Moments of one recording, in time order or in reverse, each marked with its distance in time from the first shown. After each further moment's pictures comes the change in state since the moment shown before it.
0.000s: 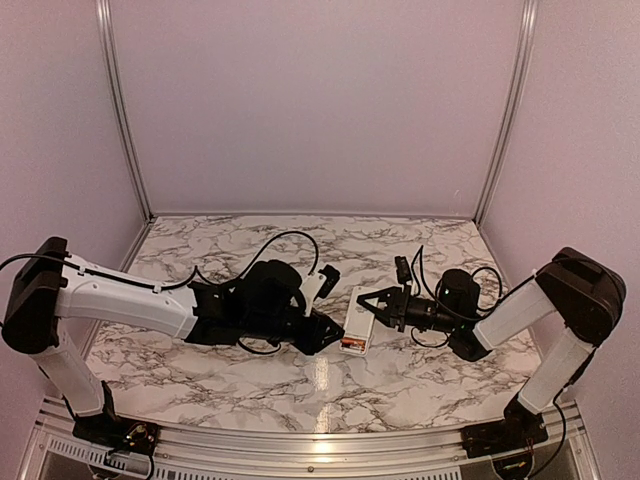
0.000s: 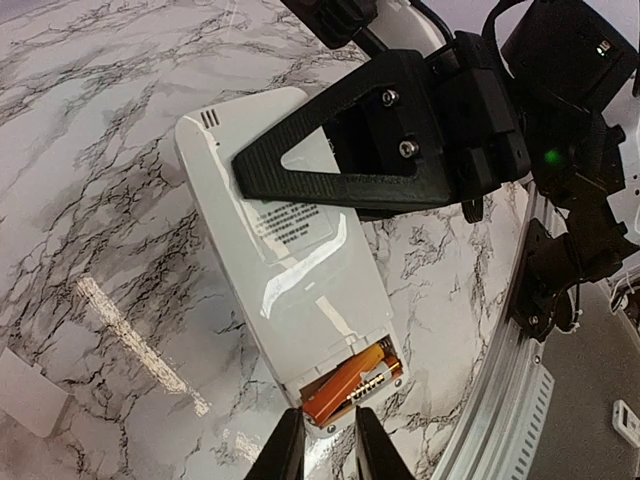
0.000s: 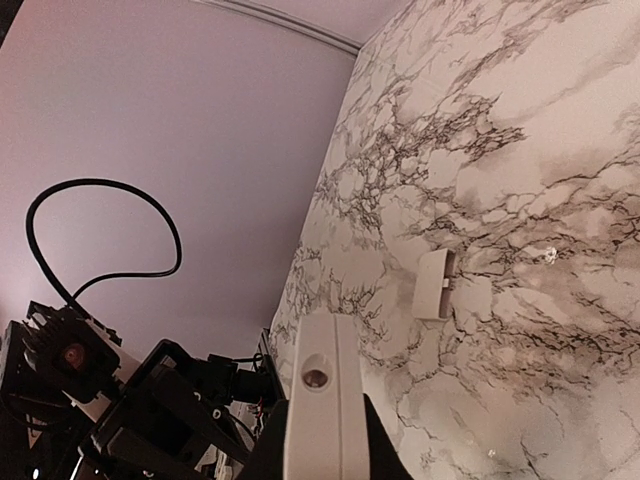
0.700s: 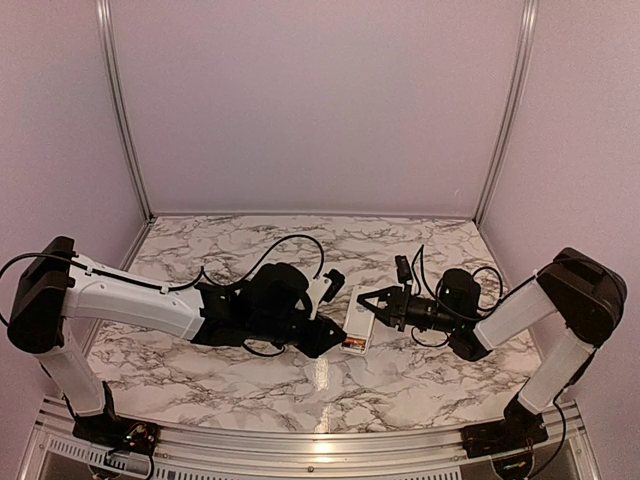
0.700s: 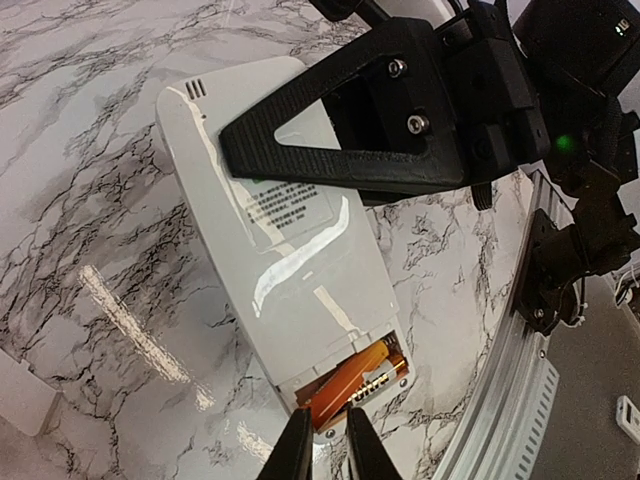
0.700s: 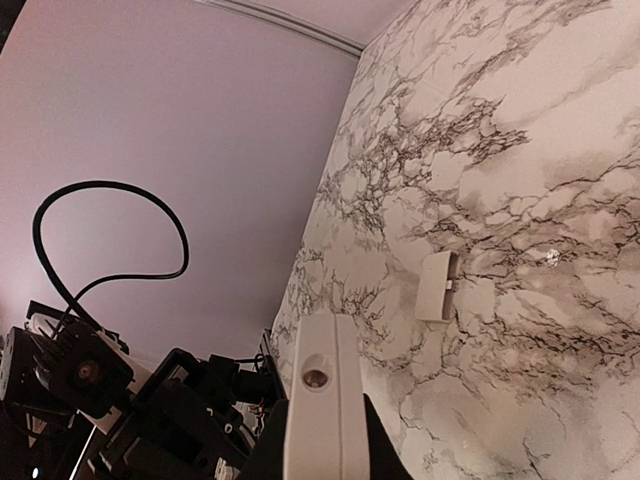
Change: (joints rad) left arm -0.010 0.035 0.031 -0.020 -0.002 -0.001; right arm 0.000 -0.007 0.000 0.000 0.000 0.000
